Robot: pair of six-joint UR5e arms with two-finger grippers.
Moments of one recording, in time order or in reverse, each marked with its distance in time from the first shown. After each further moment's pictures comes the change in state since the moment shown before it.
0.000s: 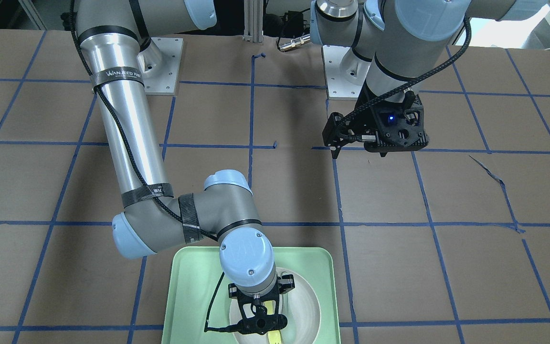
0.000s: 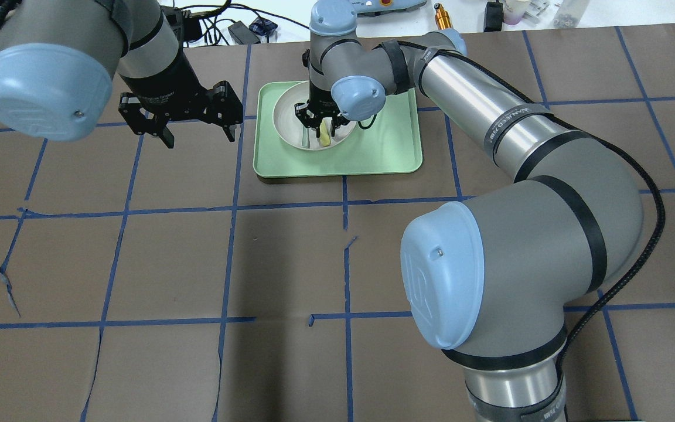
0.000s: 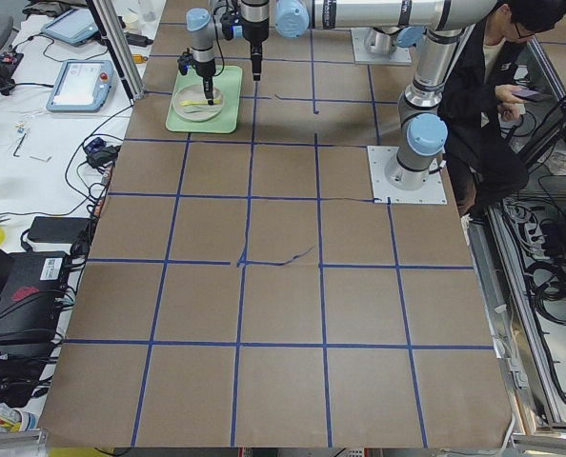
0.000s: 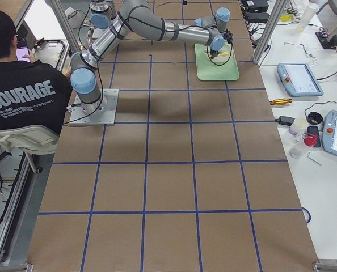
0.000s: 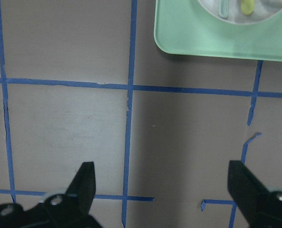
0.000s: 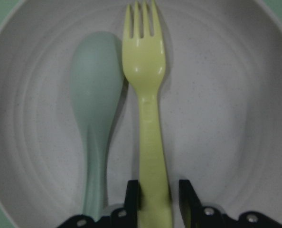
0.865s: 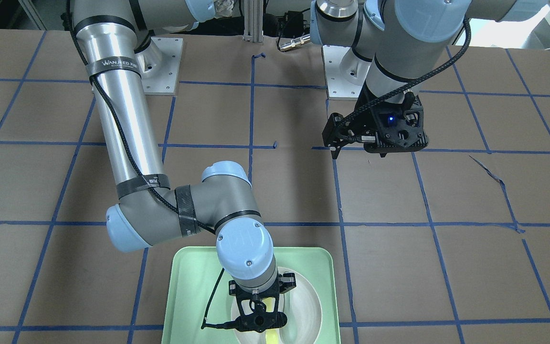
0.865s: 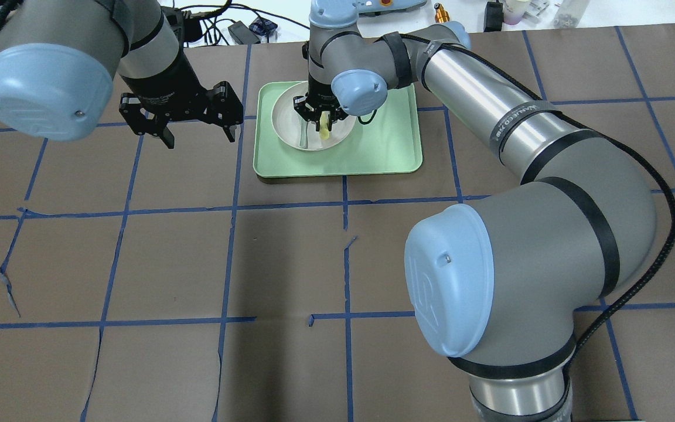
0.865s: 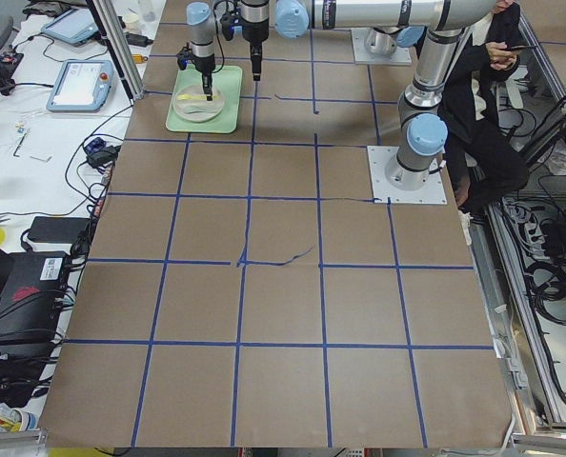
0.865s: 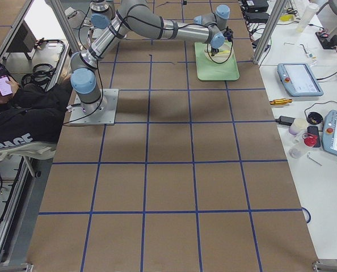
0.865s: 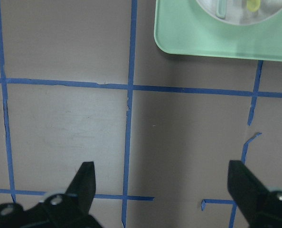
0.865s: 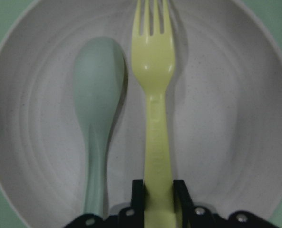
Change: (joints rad) left arm 0.000 -0.002 0.000 0.000 0.000 0.001; right arm -0.002 -0.047 0.007 0.003 0.003 0.040
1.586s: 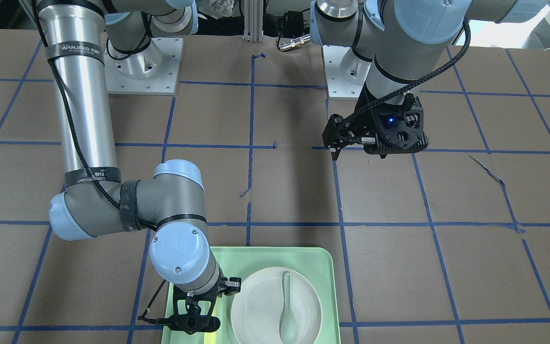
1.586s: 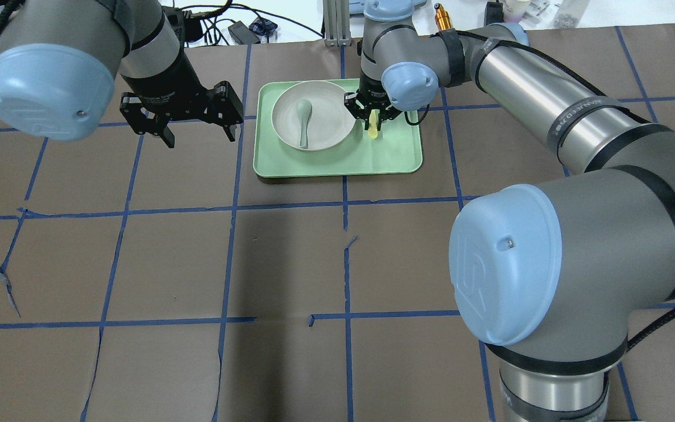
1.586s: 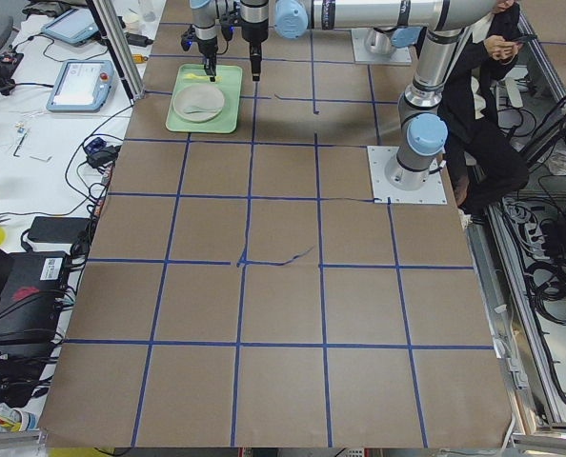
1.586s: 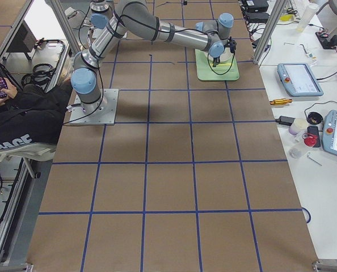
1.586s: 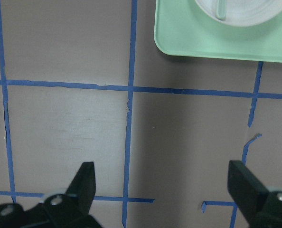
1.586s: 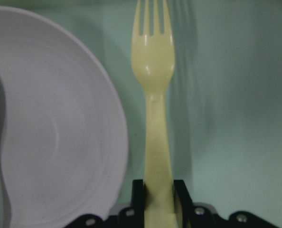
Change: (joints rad) left arm 0.000 -0.004 0.000 0.006 0.001 0.000; right arm -0.119 -0.077 0.175 -0.026 -0.061 0.002
